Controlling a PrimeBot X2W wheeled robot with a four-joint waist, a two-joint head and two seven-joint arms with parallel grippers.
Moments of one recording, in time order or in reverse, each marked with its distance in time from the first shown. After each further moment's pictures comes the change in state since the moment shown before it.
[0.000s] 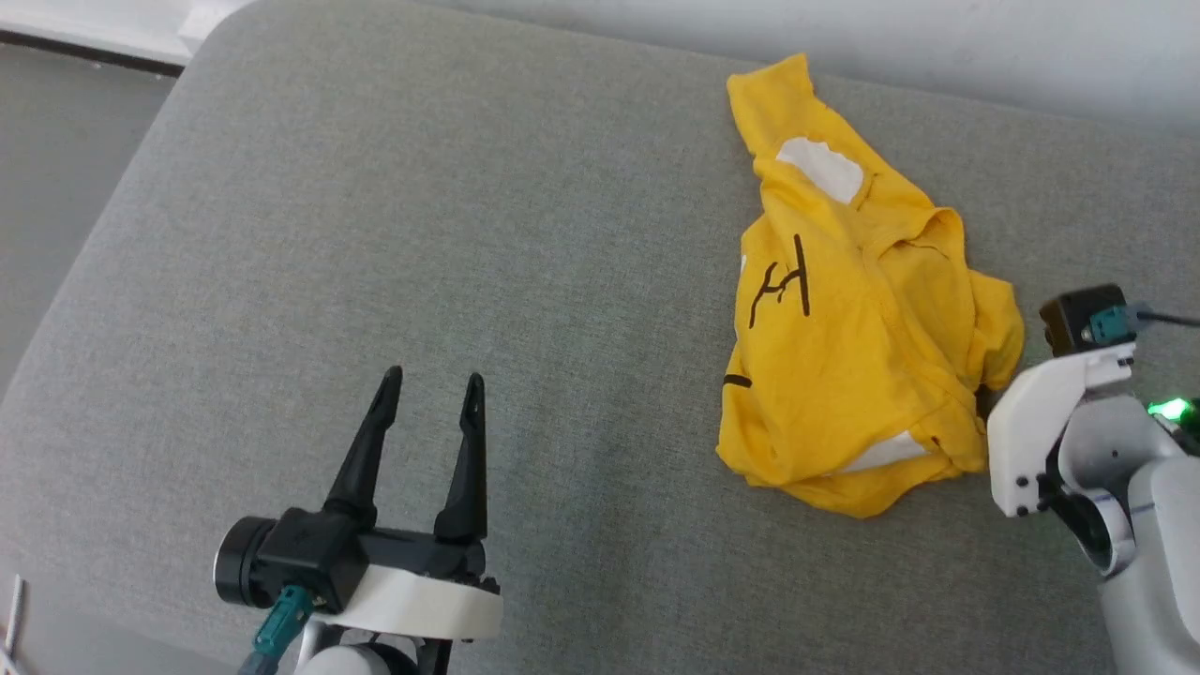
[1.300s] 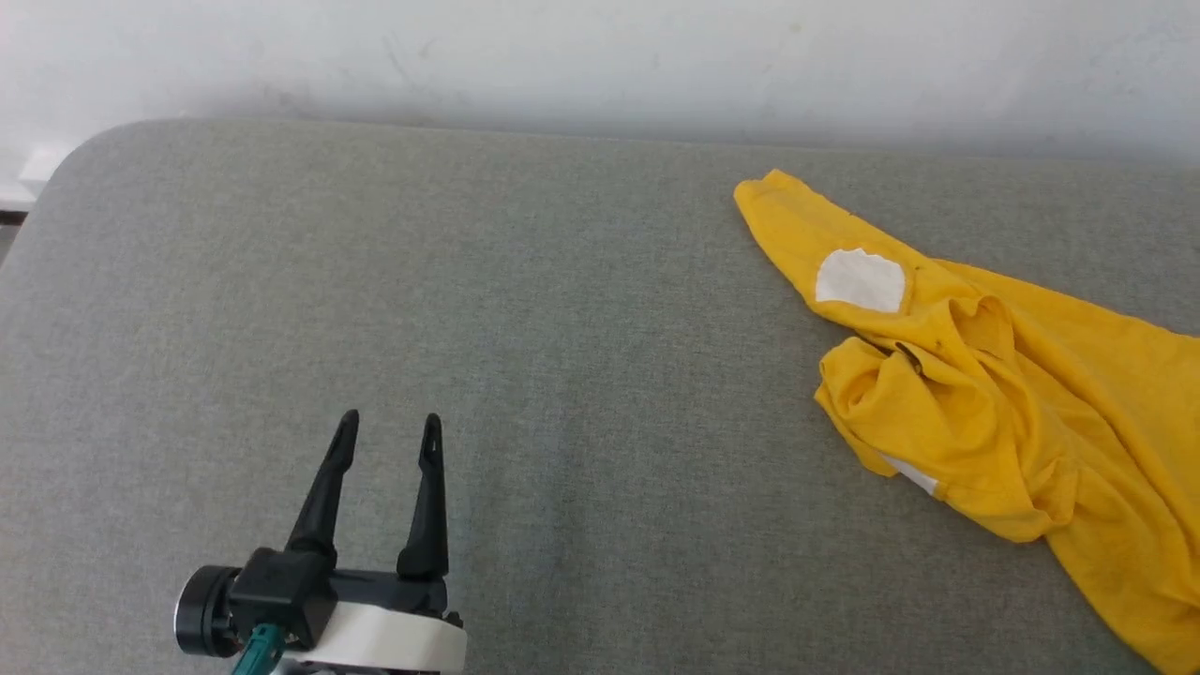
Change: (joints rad) left arm 0.077 0.001 0.075 -0.010 0.044 0.000 0.000; right arm 0.523 0.181 -0.543 -0.260 0.133 0.000 -0.264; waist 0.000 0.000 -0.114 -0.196
